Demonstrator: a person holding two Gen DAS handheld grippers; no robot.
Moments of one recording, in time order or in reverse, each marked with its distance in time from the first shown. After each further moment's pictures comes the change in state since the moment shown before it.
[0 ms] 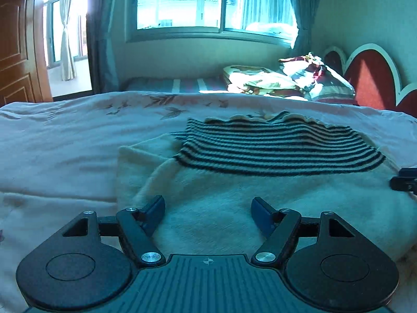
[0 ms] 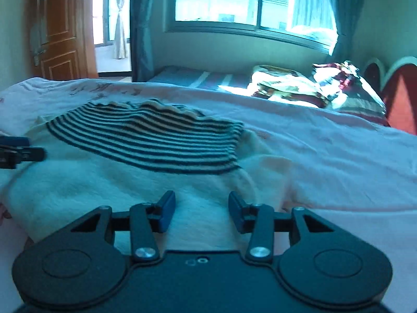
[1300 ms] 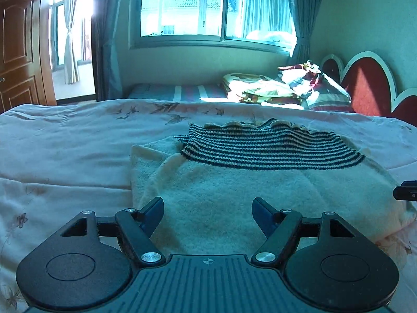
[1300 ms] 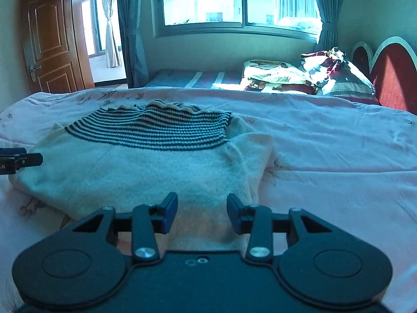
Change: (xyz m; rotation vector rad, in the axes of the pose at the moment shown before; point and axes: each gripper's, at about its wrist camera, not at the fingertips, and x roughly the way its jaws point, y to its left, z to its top) left arm -0.042 -0.007 -0.008 0.005 -0.034 0.005; right arm -0.052 0.005 -0.018 0.075 -0.008 0.013
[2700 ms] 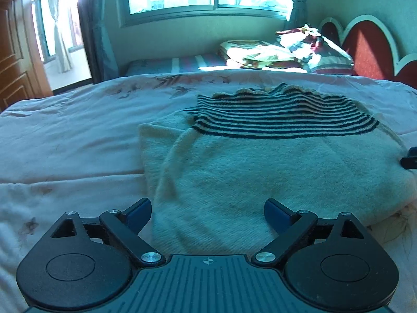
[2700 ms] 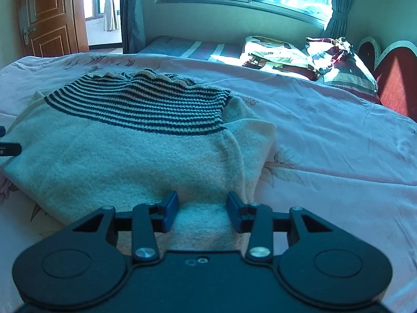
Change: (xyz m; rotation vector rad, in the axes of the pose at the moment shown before) left arm 0.005 0.014 0.002 0.086 0.150 0.045; right arm 0.030 0.004 0.020 -0.089 0.150 -0.064
